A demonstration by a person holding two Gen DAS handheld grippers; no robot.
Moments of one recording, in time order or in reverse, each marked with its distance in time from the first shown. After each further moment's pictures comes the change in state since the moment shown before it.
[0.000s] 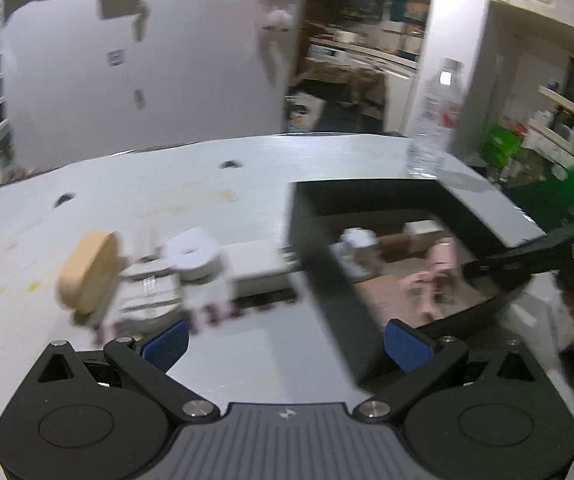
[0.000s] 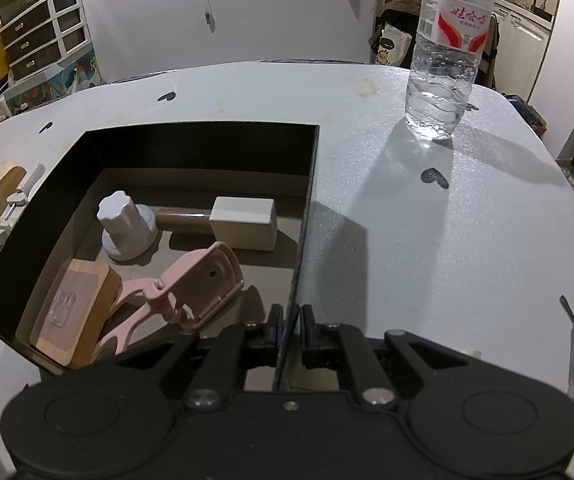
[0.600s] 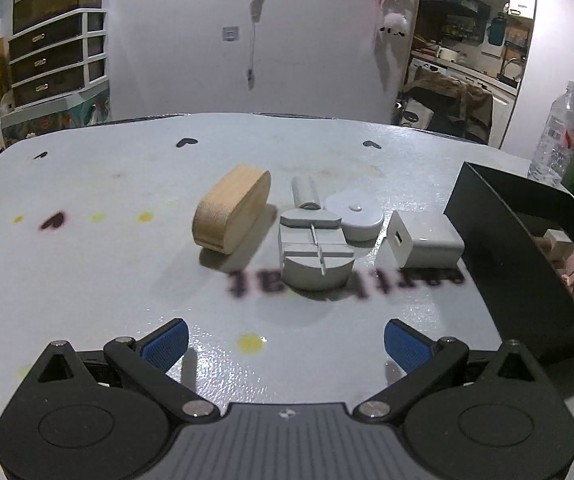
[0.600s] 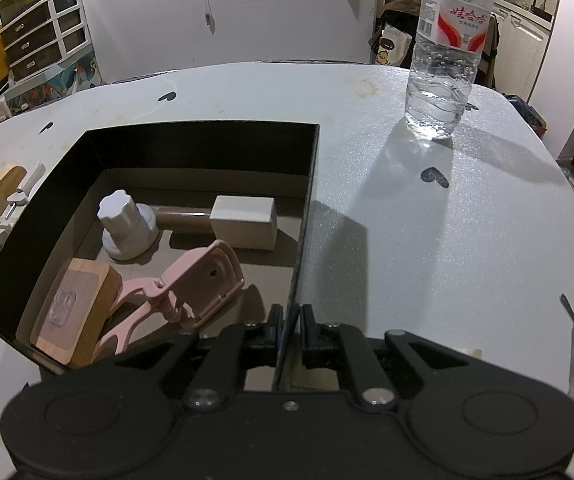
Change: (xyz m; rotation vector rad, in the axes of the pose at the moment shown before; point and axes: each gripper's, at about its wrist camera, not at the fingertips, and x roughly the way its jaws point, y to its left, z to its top) left arm 0.023 0.074 -0.037 -0.158 -0.021 0.209; right arm -0.001 0.000 -0.001 0.001 -0.001 0.000
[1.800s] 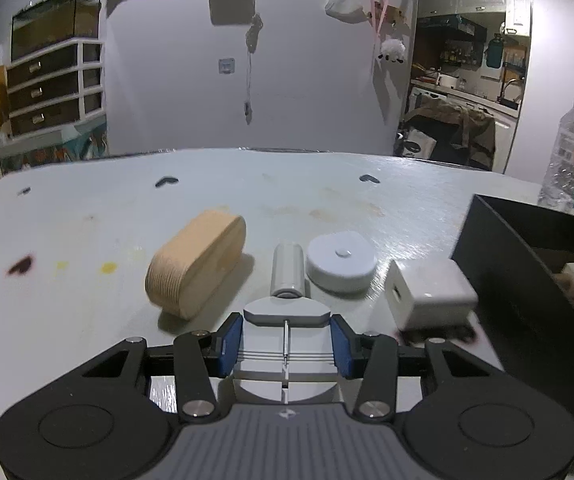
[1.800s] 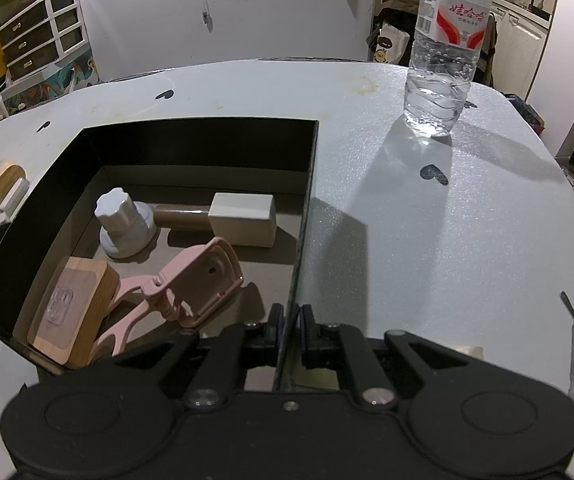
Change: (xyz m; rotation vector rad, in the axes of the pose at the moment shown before) left arm 0.030 -0.020 0.017 -0.003 -0.110 0.009; right arm 0.002 0.001 -0.002 0.000 0.001 -0.008
